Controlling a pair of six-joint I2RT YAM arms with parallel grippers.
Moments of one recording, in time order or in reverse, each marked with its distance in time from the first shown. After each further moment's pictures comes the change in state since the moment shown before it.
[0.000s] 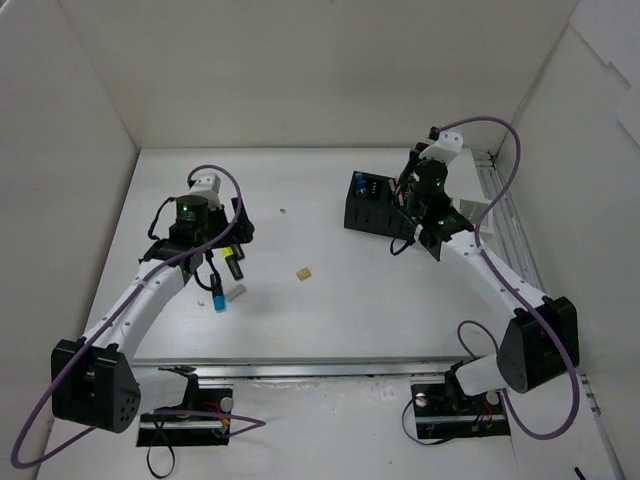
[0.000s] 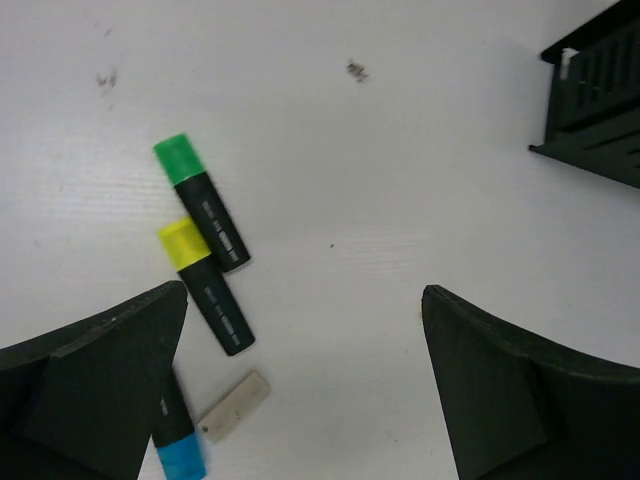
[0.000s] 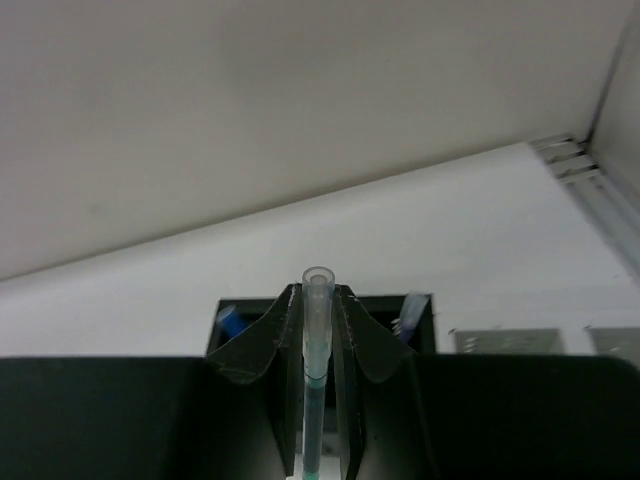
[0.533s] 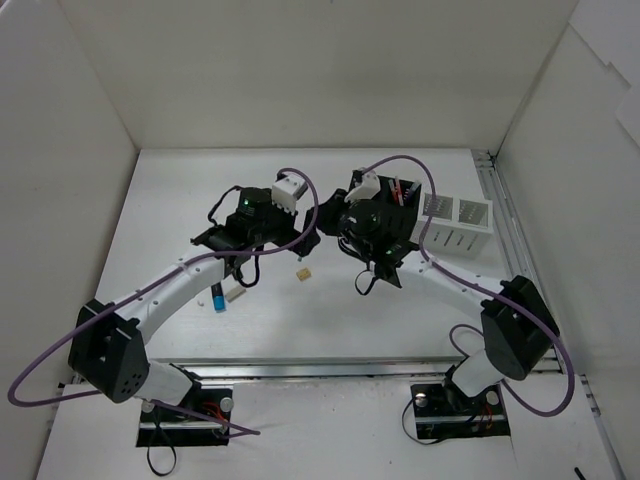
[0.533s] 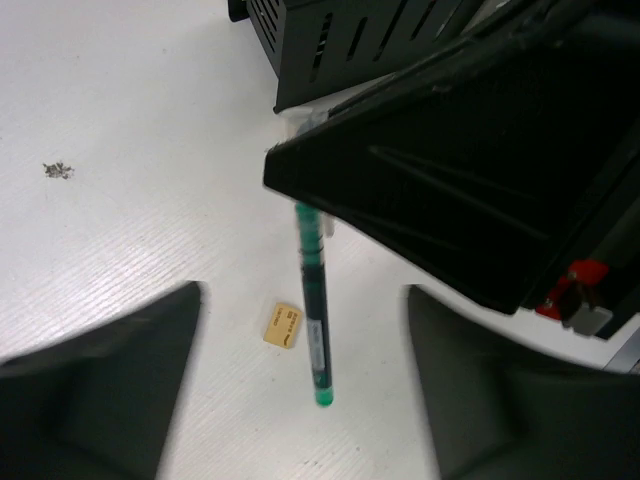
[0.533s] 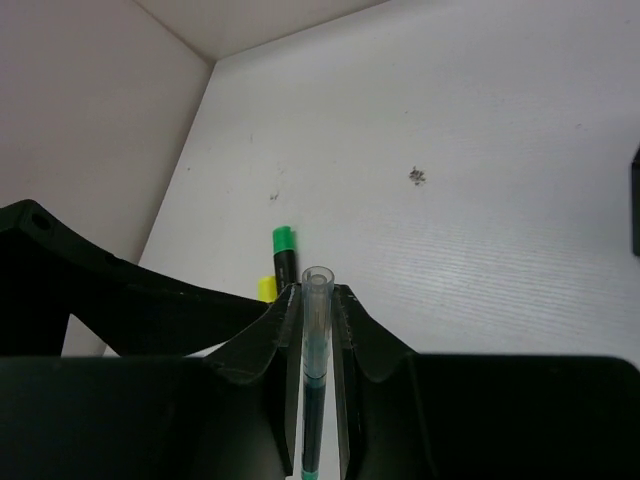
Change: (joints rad) left arm -0.304 0.192 0.160 0.063 0.171 0.223; right arm 0.307 0.147 -0.091 0.105 -0.356 0.444
